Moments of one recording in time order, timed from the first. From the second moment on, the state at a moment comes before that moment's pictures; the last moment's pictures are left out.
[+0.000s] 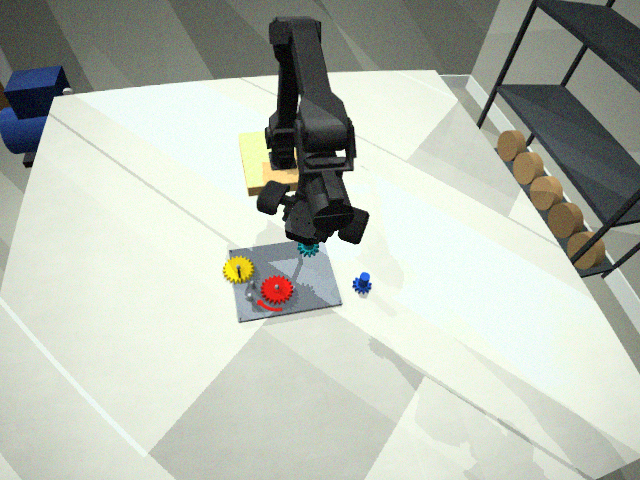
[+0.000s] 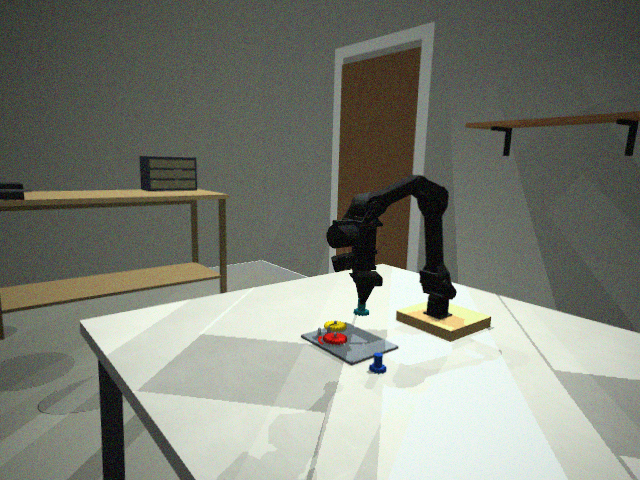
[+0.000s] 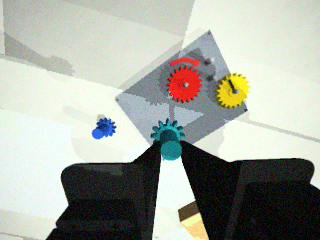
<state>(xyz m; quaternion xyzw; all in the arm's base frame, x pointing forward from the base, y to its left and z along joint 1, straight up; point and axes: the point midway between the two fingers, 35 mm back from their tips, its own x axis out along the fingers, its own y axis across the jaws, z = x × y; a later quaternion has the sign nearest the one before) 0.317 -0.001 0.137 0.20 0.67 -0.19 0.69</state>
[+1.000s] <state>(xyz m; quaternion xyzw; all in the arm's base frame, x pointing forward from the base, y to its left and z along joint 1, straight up) 0.334 -0.078 0.112 0.19 0.67 -0.19 0.69</state>
